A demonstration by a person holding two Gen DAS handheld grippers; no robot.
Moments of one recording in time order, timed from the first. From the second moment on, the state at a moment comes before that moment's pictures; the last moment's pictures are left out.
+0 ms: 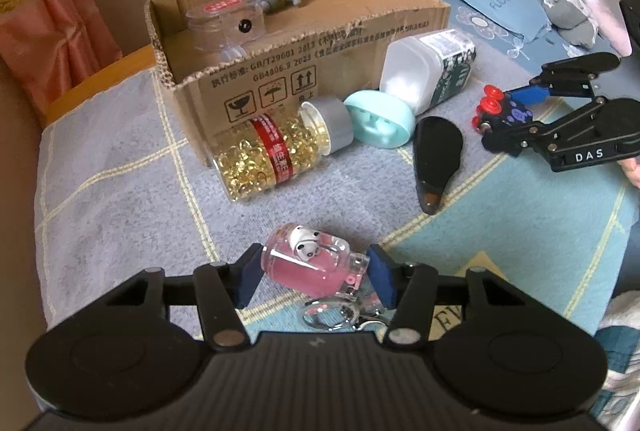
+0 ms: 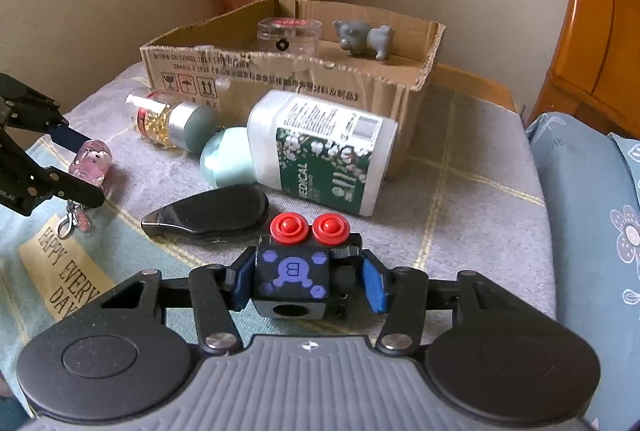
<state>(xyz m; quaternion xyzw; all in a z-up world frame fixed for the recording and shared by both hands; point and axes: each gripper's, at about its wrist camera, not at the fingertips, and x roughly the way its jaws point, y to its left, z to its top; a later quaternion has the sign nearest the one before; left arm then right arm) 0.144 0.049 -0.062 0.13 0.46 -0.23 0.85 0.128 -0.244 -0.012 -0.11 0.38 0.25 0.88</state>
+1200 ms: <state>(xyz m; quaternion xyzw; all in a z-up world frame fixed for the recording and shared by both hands) 0.225 0.021 0.086 0.15 0.37 -0.22 0.89 0.181 -0.220 0.095 -0.14 0.31 0.30 0.89</state>
